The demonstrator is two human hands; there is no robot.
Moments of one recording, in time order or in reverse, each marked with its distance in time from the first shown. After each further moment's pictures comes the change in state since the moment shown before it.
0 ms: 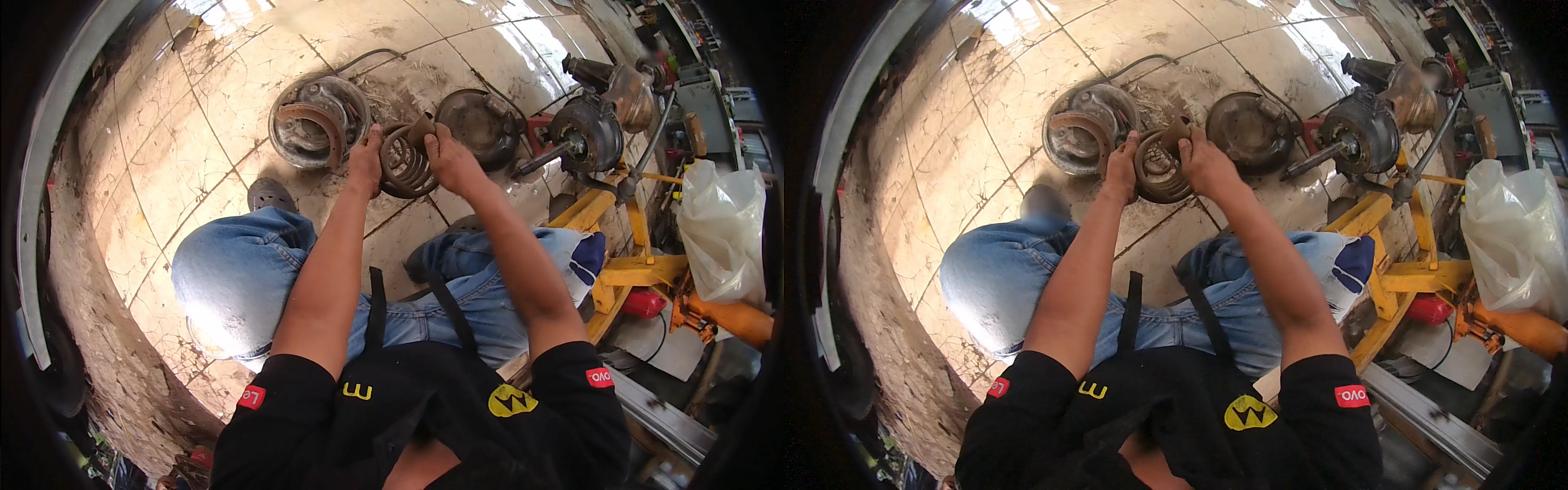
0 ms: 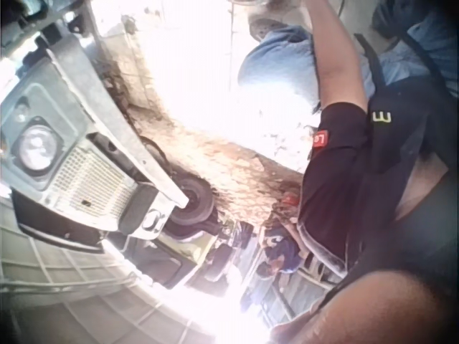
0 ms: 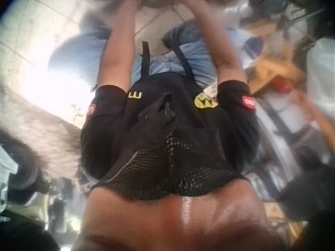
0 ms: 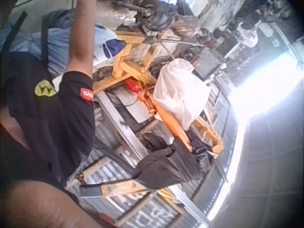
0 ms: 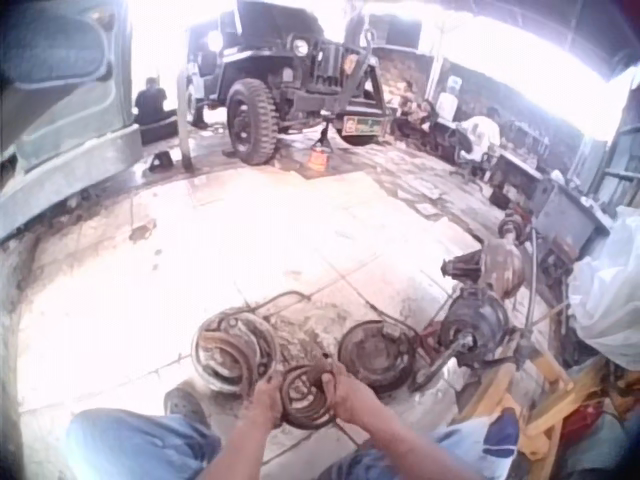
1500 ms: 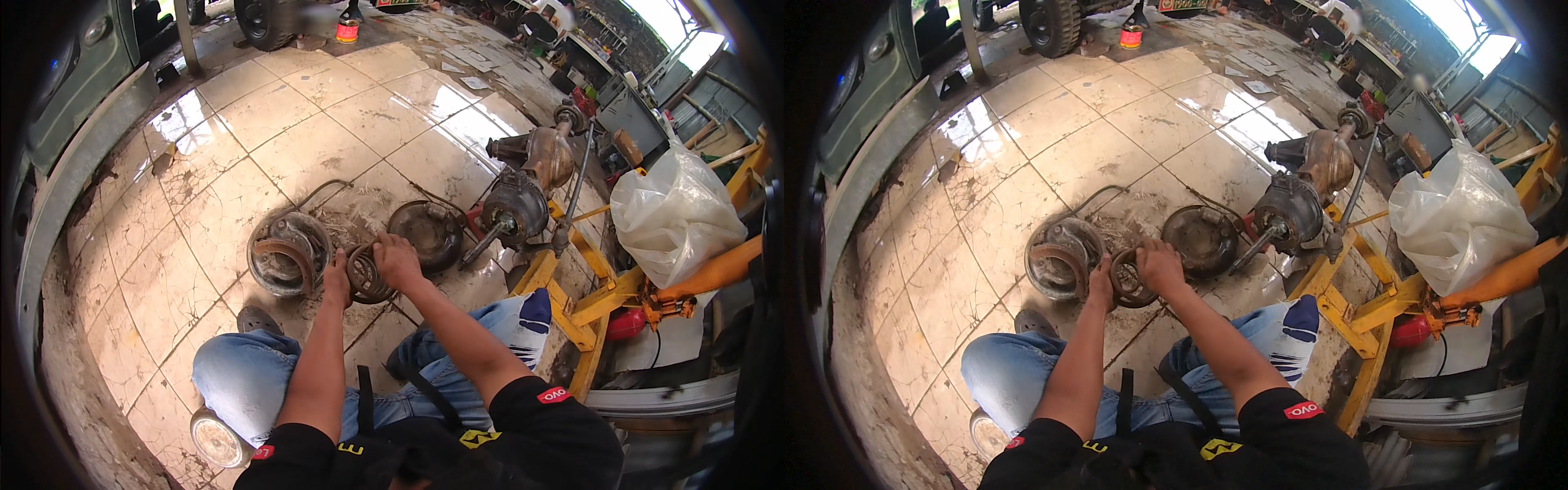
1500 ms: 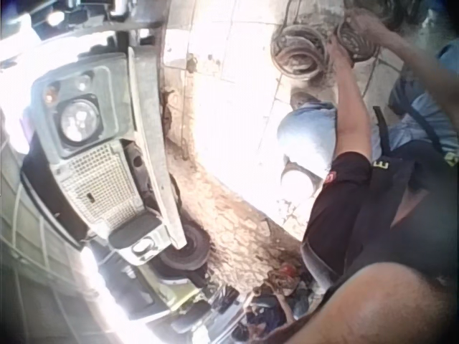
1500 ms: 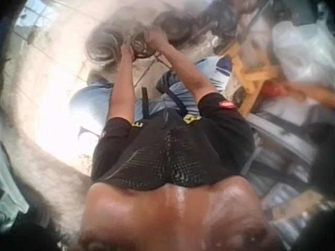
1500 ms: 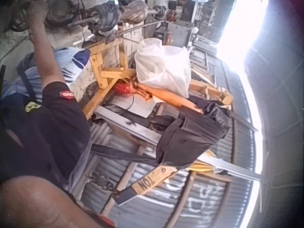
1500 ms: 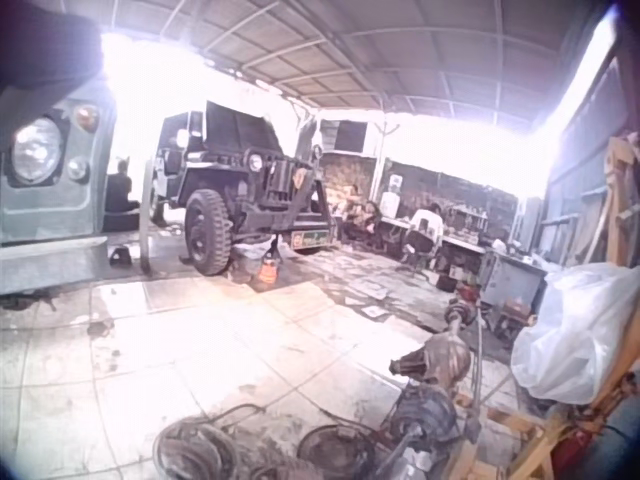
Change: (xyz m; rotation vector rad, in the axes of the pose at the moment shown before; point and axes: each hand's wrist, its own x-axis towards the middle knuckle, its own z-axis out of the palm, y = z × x) left_hand 0.014 -0.003 0.007 0.039 -0.003 0.007; right_hand 0.013 0.003 0.013 -0.184 0.160 -0.033
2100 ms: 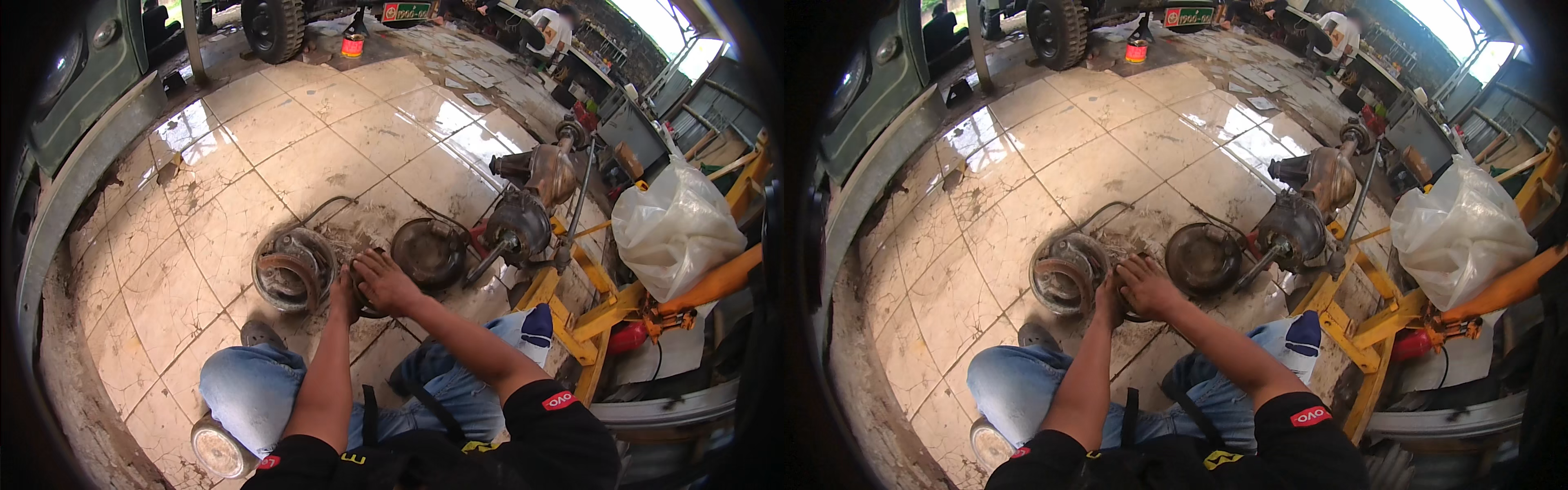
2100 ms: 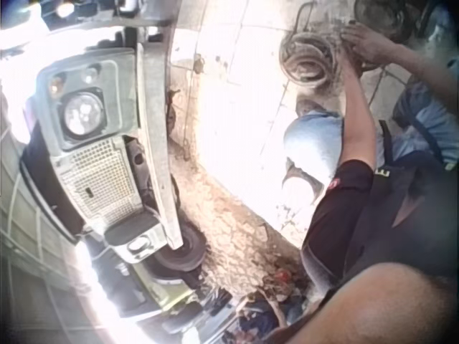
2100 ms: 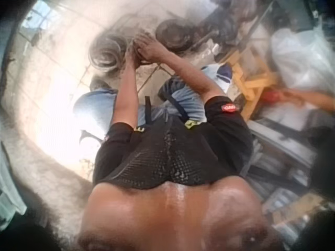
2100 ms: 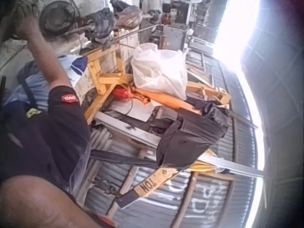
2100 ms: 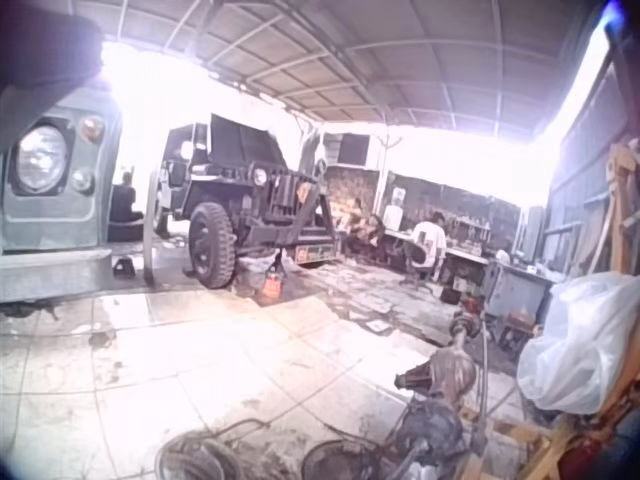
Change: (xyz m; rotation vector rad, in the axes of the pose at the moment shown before) left_hand 0.000 0.001 0.007 -0.162 -0.148 0.036; right_hand 0.004 -0.014 -0.005 -0.076 -0.055 -0.439
